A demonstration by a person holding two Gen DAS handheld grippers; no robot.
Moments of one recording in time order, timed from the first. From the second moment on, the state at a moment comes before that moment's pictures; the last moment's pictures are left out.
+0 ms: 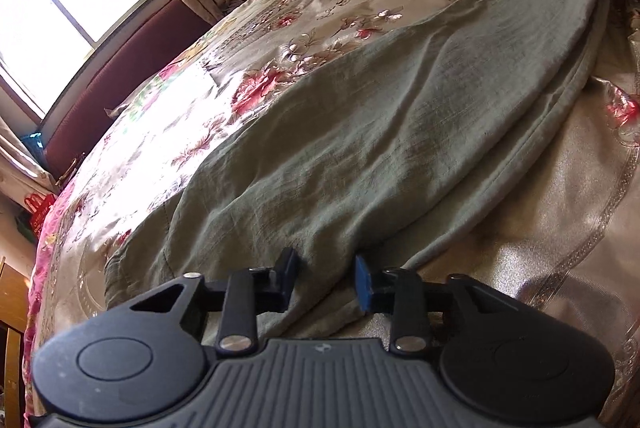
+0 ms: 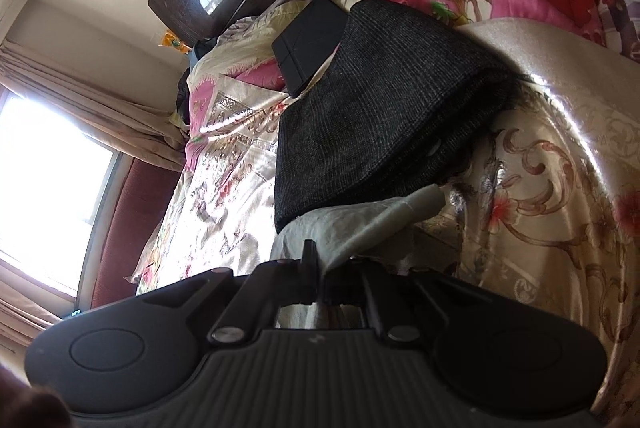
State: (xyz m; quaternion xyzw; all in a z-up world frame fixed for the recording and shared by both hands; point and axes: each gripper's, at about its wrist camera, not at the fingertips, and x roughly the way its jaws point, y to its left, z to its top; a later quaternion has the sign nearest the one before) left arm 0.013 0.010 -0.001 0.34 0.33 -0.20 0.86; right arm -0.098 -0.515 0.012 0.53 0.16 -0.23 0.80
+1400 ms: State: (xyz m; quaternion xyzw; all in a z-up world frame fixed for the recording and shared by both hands) left arm 0.006 0.090 0.008 0.04 0.38 -0.17 0.91; right arm 0.089 -0.102 0.103 -0.05 0.32 0.15 0.93
